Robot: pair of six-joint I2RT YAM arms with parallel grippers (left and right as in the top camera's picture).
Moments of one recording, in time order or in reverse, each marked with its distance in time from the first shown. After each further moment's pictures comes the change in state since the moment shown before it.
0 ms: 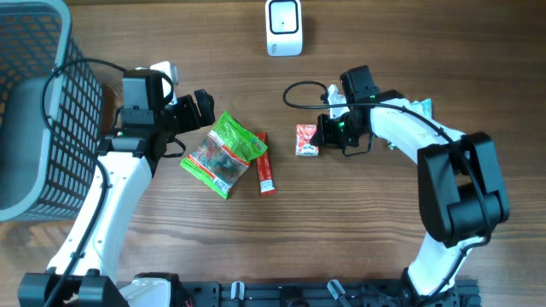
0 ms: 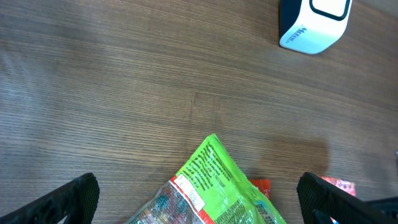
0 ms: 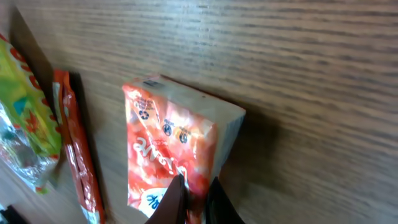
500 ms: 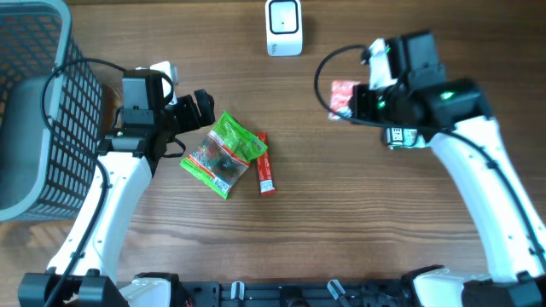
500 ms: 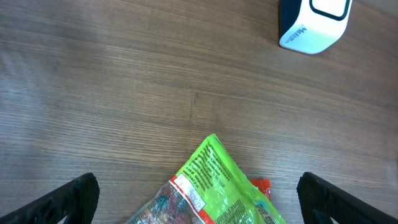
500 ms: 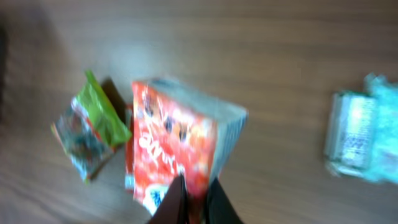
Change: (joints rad) left arm 0.000 0.000 0.000 0.000 0.000 0.000; right arm -0.002 -0.456 0.347 -0.496 0.331 -0.003
